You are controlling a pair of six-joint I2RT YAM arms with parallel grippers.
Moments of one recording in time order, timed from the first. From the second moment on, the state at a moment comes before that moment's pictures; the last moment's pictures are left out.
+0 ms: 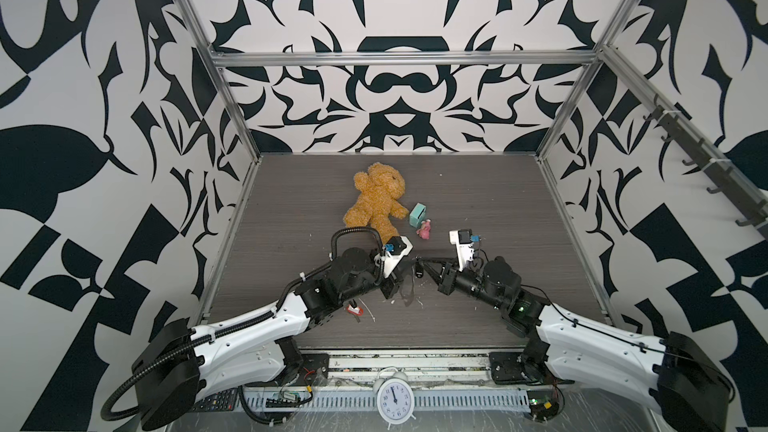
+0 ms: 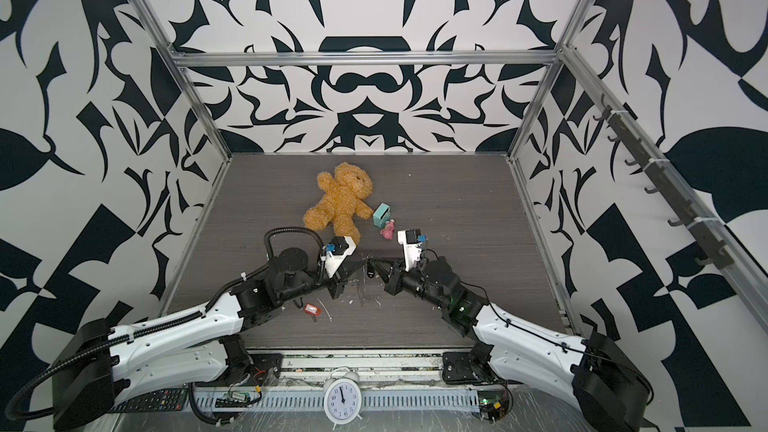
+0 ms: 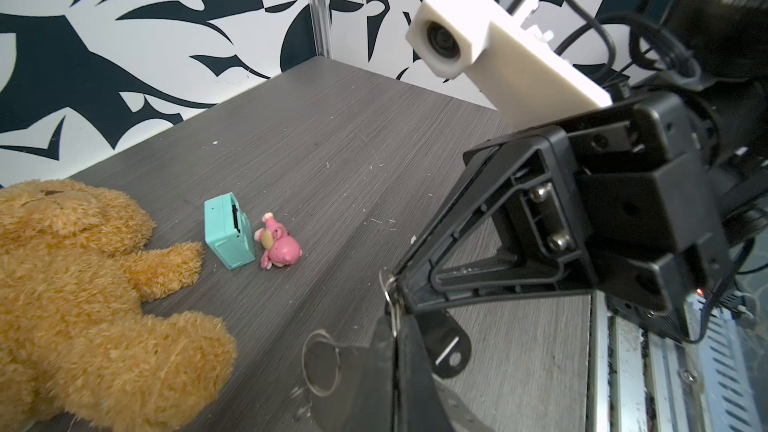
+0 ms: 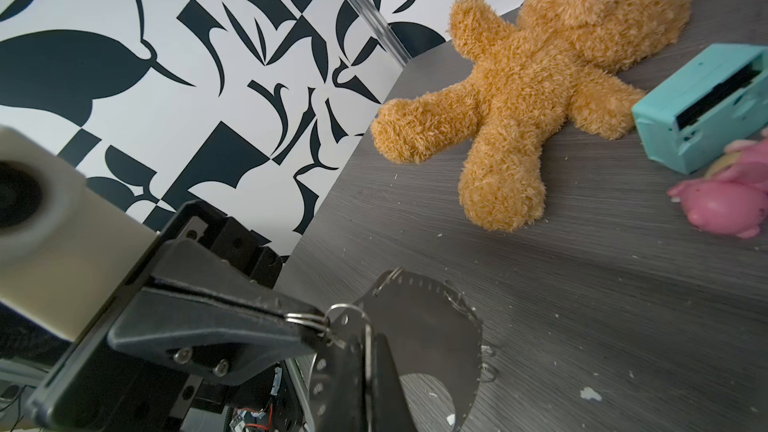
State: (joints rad) left arm -0.99 1.03 0.54 0.23 0.10 0.00; right arm 0.83 0.91 0.34 0.41 -0.15 0.77
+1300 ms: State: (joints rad) left arm -1.00 0.95 0.41 0.41 -0.02 0.03; right arm 0.79 1.05 0.54 0.14 -0.02 0.42
